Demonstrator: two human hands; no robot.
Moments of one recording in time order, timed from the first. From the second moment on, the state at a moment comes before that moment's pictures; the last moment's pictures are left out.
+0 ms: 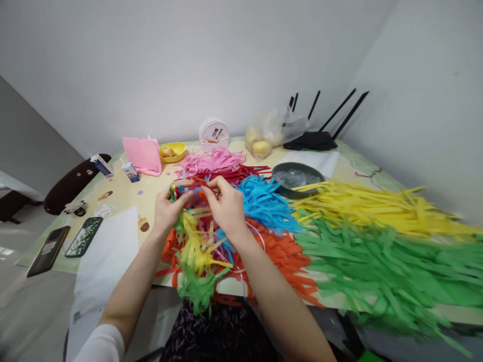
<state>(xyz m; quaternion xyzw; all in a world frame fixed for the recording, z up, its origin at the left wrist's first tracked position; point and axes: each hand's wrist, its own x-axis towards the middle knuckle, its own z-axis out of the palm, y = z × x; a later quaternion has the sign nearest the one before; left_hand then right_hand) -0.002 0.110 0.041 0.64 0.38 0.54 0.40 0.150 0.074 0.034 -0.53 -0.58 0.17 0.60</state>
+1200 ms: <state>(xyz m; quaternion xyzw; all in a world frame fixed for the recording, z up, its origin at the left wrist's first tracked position) 0.002 0.121 0.010 0.56 0.37 0.45 0.59 0.154 0.051 0.028 -0.57 -0.61 0.23 0.51</state>
